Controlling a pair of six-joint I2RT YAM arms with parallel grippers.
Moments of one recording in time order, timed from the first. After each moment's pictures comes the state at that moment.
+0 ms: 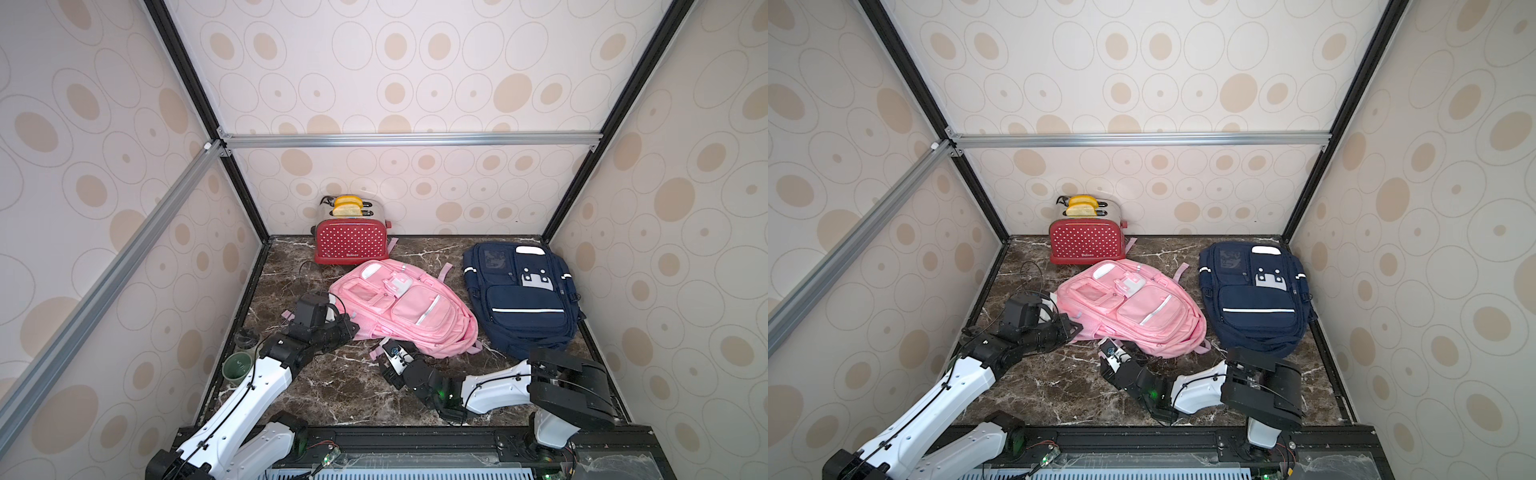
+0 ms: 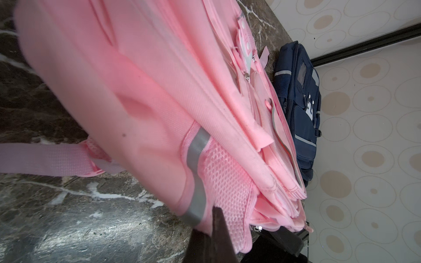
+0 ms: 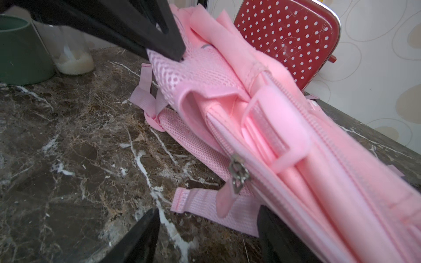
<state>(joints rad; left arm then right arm) -0.37 0.94 0.70 -0.51 0.29 -0.81 1.37 1.68 0.62 0.70 0.59 0.00</state>
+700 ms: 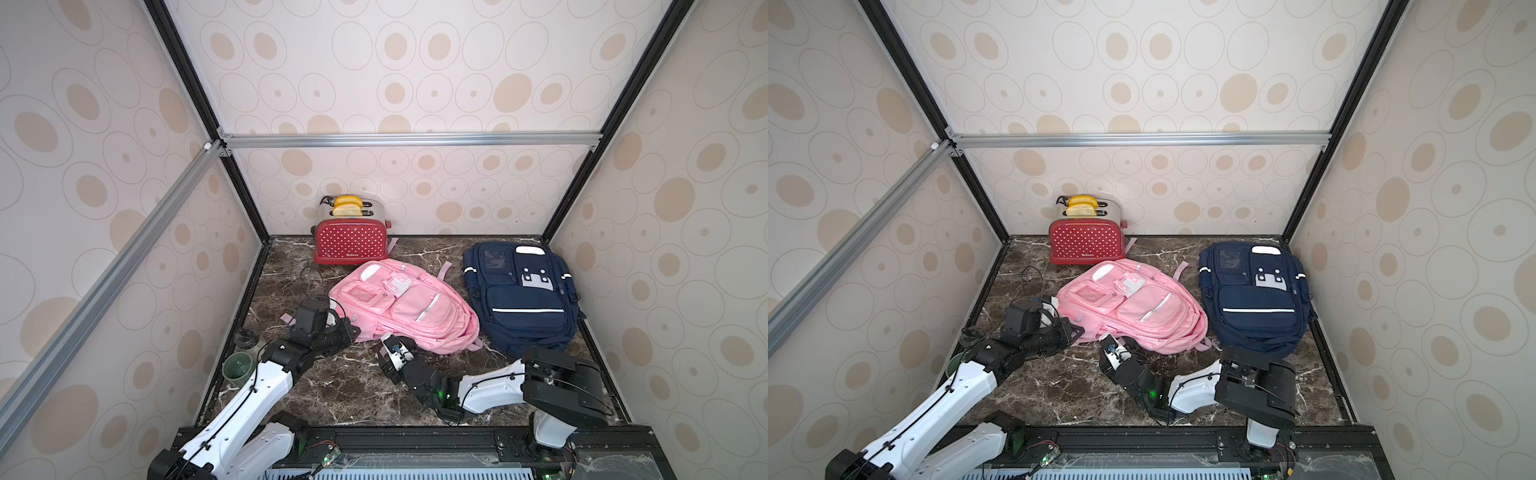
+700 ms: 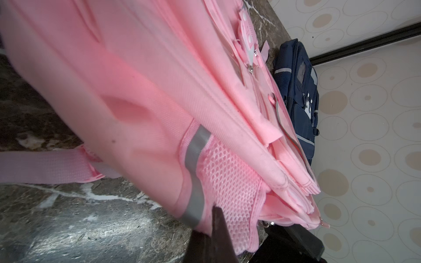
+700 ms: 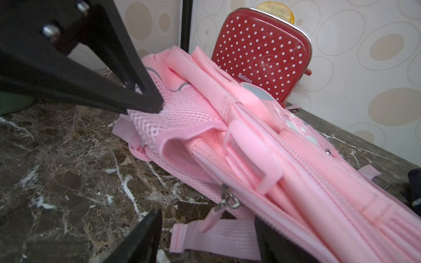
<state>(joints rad) -0.37 0.92 0.63 -0.44 0.31 -0.82 1.37 1.72 0.65 0.79 0.70 -0.01</state>
